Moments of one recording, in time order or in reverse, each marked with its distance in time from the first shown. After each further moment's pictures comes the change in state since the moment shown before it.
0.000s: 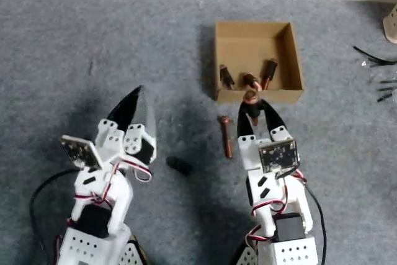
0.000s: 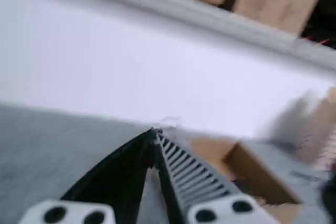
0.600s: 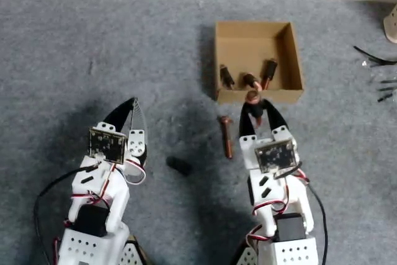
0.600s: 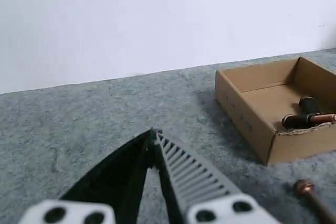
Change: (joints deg) left arm -2.2 0.0 0.0 11.0 -19.3; right arm 1.1 1.1 0.1 -1.5 5.0
